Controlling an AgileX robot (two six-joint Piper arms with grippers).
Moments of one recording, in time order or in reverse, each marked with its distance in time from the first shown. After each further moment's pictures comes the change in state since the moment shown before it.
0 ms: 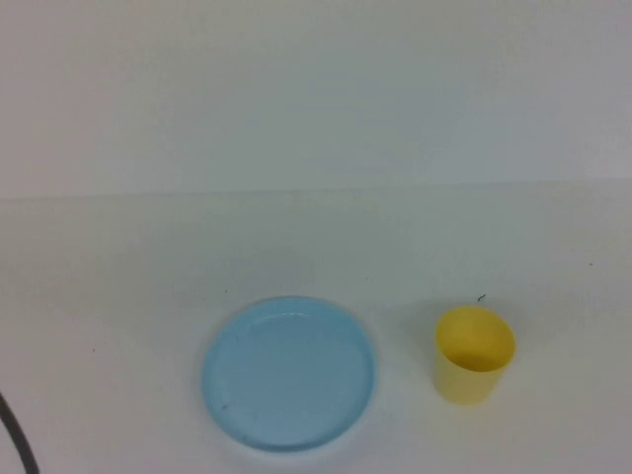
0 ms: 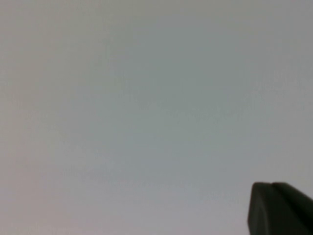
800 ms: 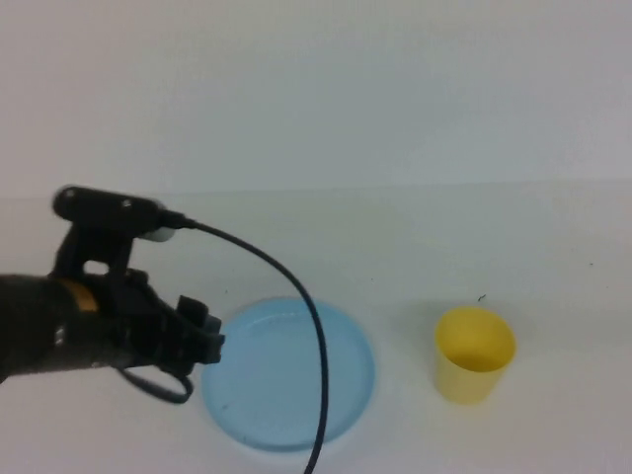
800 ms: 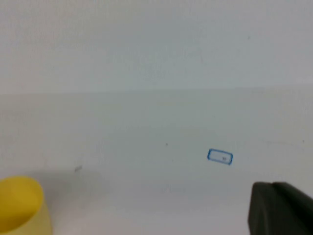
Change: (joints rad) right arm 0.000 0.317 -0.059 0.351 0.469 -0.102; left arm -0.346 0.818 -0.138 -0.416 0.059 0.386
